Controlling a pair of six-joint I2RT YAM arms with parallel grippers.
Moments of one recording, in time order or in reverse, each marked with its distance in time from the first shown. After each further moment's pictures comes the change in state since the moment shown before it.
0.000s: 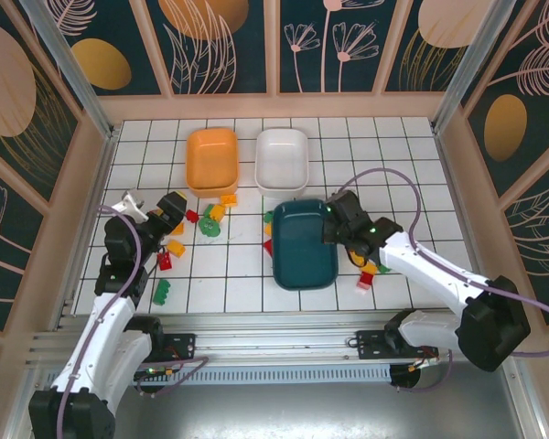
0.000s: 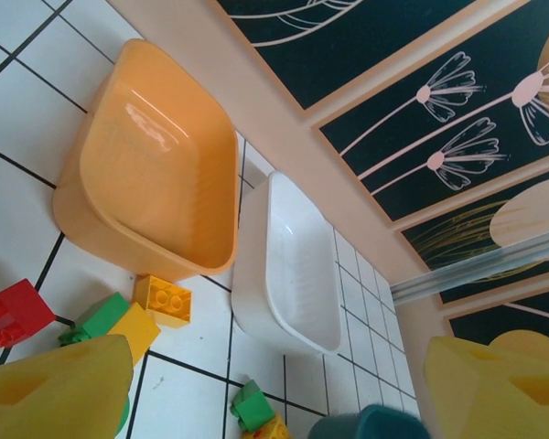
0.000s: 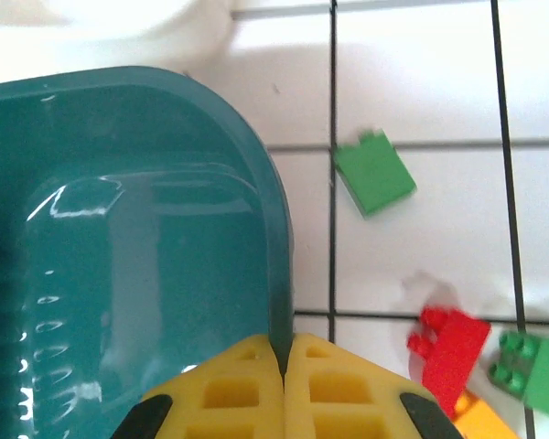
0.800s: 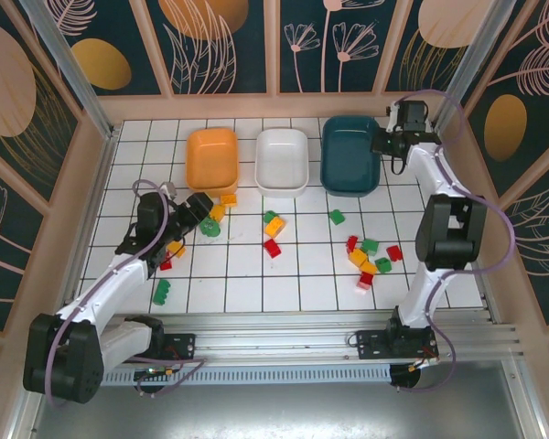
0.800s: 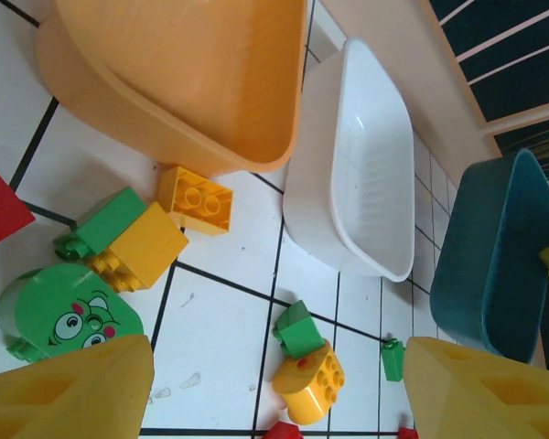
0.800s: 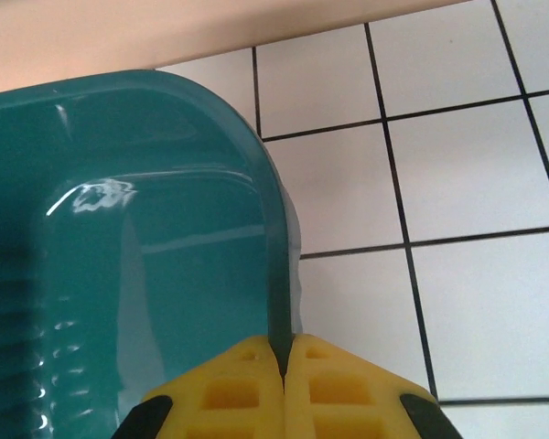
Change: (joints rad) left arm -0.159 0.365 0.124 -0.061 -0.026 -0.009; right arm -0.639 0.704 0.745 0.061 -0.356 -0.376
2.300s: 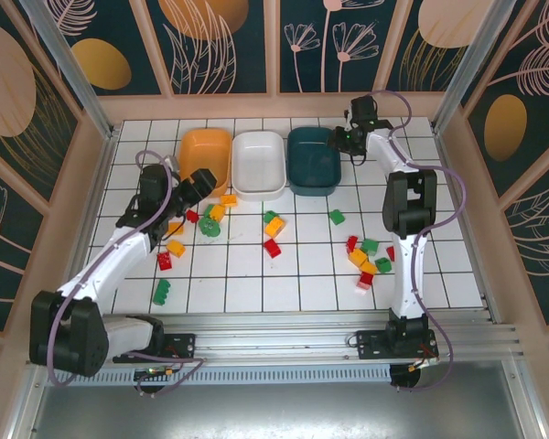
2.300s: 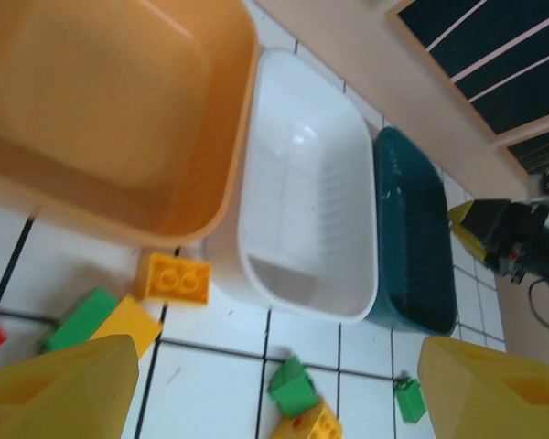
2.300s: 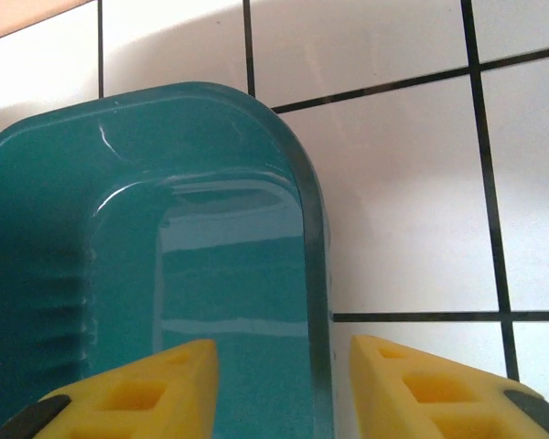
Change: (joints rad) left arm -0.006 0.165 0.282 -0.106 -0.063 0.124; right arm 0.154 0.431 0.442 -0.160 -0.068 0.188
